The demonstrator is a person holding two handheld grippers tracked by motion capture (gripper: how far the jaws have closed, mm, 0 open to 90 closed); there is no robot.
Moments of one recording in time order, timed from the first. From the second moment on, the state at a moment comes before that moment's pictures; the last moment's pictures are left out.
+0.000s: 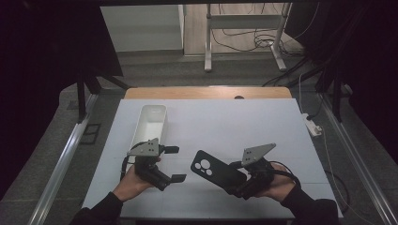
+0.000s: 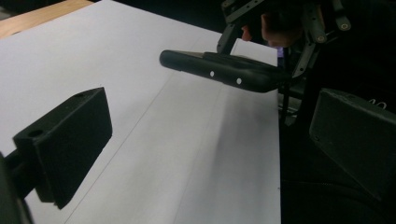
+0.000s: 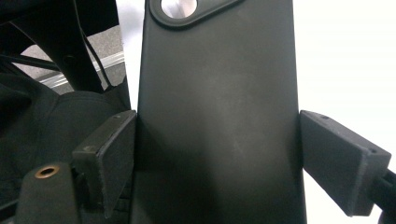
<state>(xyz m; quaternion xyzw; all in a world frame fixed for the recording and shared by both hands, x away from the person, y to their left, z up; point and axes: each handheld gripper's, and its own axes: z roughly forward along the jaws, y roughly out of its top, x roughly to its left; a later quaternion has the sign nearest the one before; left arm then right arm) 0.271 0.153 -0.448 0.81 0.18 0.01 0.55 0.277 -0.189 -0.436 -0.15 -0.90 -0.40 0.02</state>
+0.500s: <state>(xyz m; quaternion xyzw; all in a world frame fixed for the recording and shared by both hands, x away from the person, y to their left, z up) 0.269 0.142 -0.449 0.81 0.14 0.00 0.56 0.273 -0.184 -0.433 -0.11 -0.90 -0.42 0.03</state>
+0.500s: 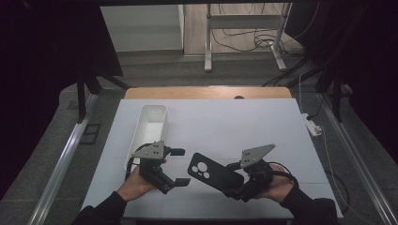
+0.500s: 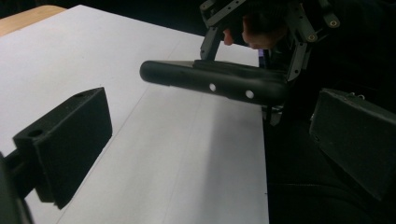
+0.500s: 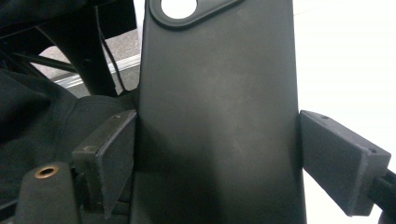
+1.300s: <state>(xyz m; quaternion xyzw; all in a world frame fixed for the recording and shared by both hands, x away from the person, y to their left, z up) 0.262 0.136 -0.453 0.80 0.08 -0.04 0.59 0.267 -0.166 -0.433 -0.07 -0.90 -0.43 0.07</state>
